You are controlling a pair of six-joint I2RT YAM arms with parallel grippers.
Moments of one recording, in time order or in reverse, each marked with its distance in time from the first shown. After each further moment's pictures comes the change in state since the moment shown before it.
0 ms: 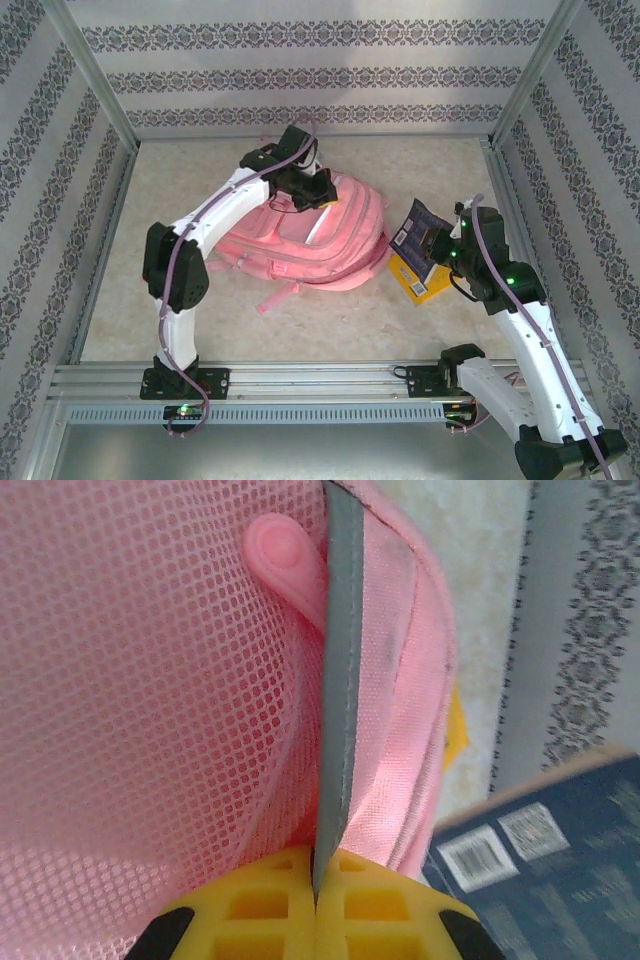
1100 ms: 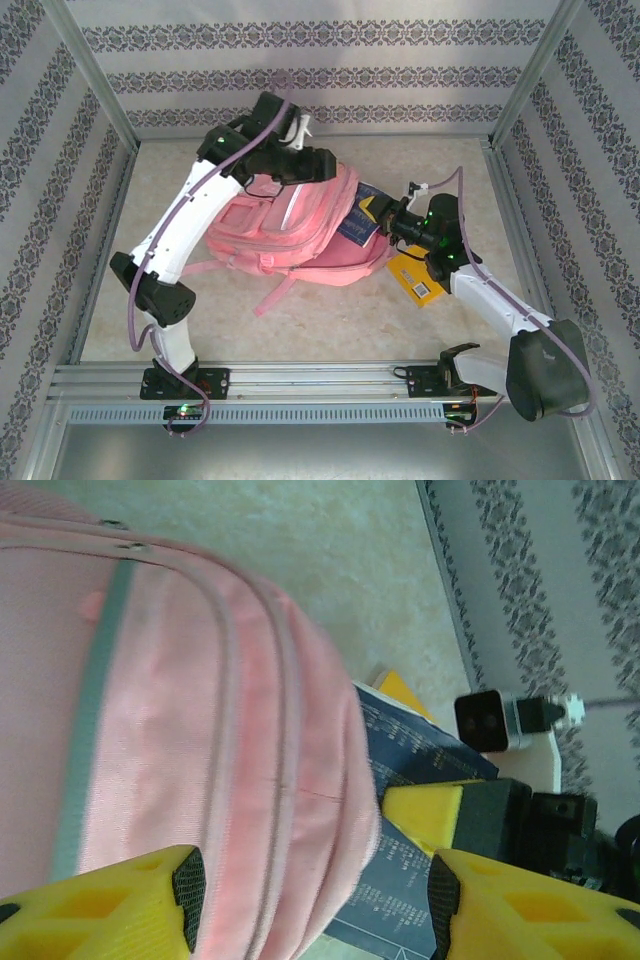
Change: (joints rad) left arm -0.067 -0.095 0.365 -0.349 -0.205 0.271; right arm 0.063 0.383 -0.297 1.228 -0.602 0.846
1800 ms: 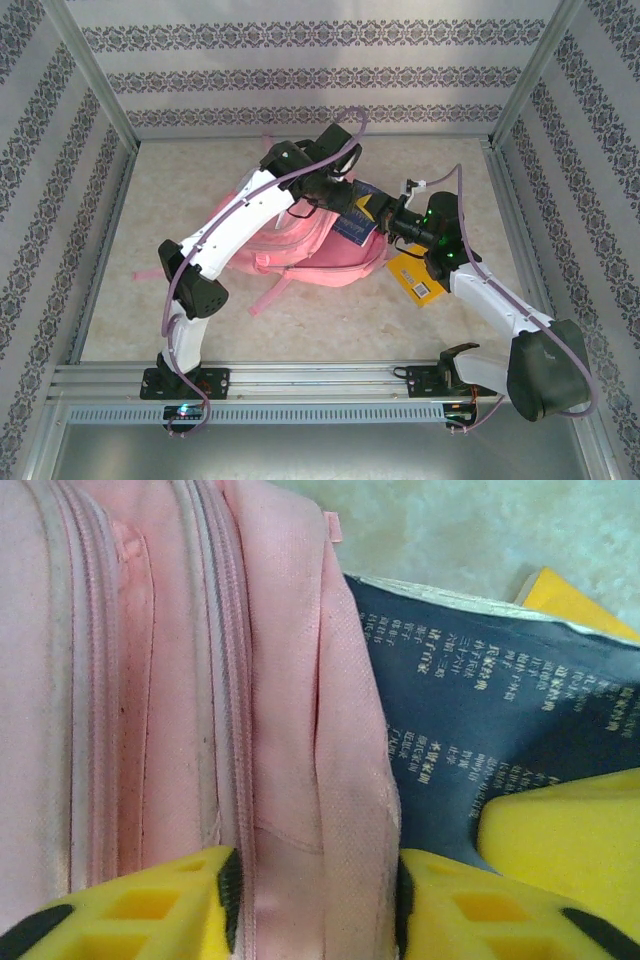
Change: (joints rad) left arm -0.179 0.189 0.104 -0.132 -0.332 0.138; right arm 0.011 0.000 0.018 0.003 -0.015 0.000
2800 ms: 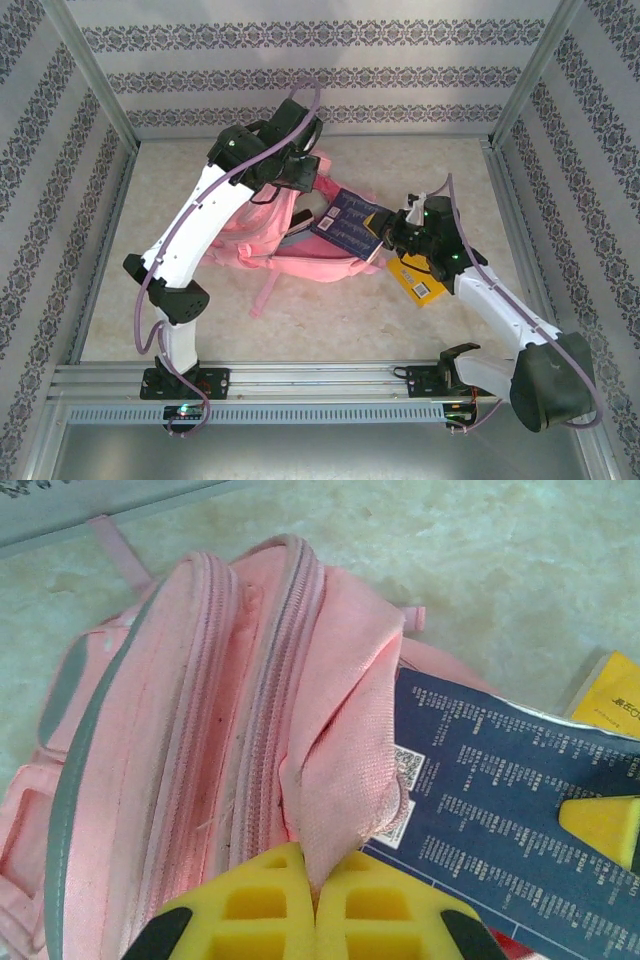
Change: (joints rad) left arm 0.082 -0.132 0.103 -0.130 -0.154 0.055; right arm 0.000 -0.049 0.019 -0.398 0.105 -0.274
